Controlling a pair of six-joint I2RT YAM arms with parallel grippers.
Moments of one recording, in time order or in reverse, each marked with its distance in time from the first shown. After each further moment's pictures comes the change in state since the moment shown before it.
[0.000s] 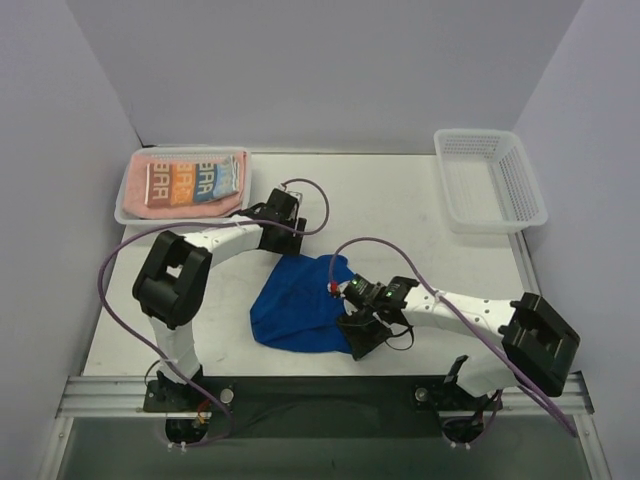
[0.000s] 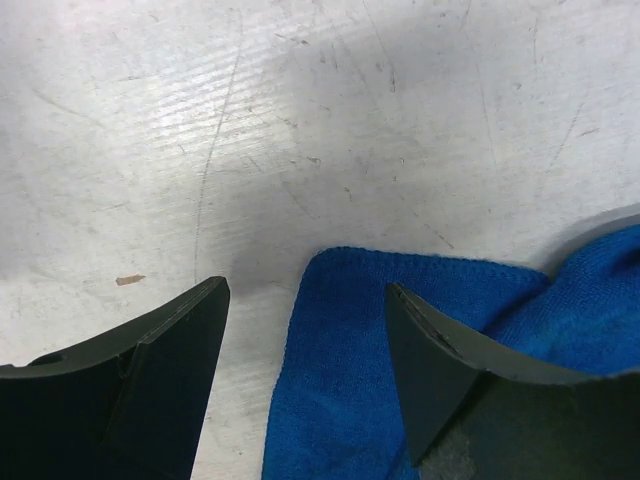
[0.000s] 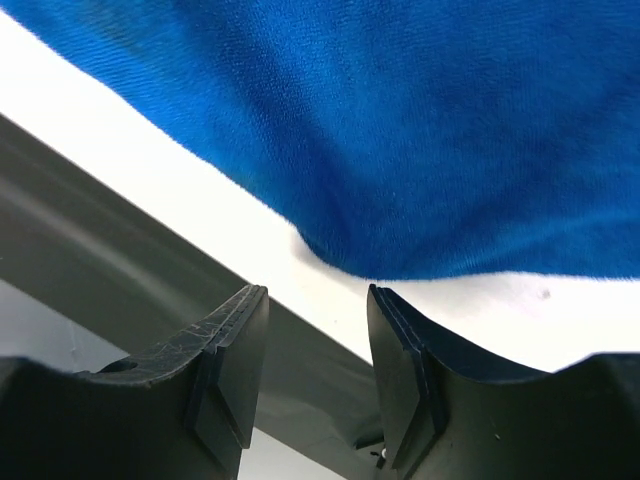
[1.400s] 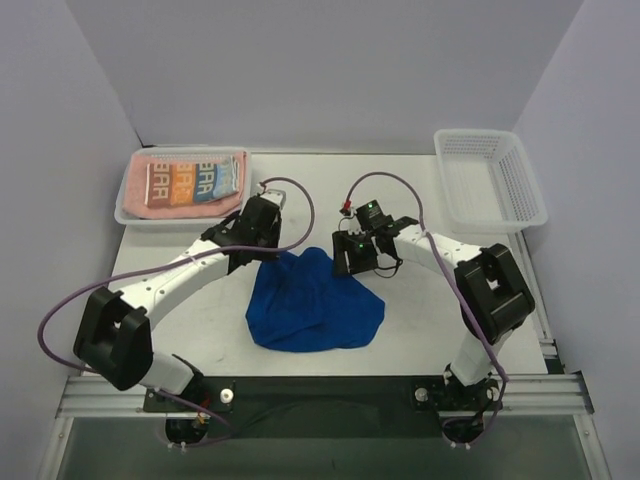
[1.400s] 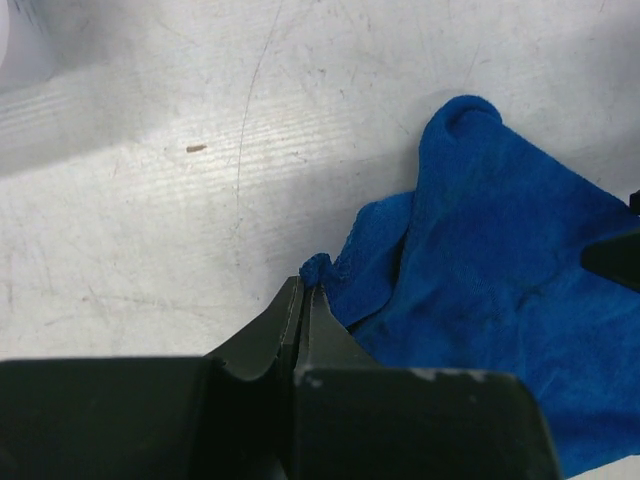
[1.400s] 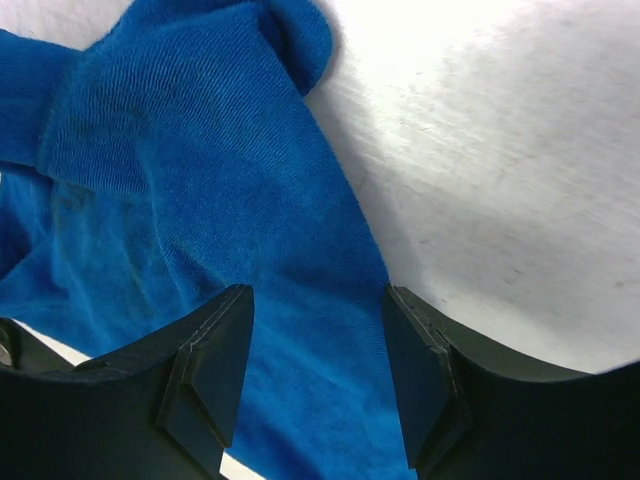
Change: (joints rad) left arm -0.062 -0.410 -0.156 -0.093 -0.078 -0.052; right arm -0.427 0.329 0.353 0.265 -0.117 -0.017
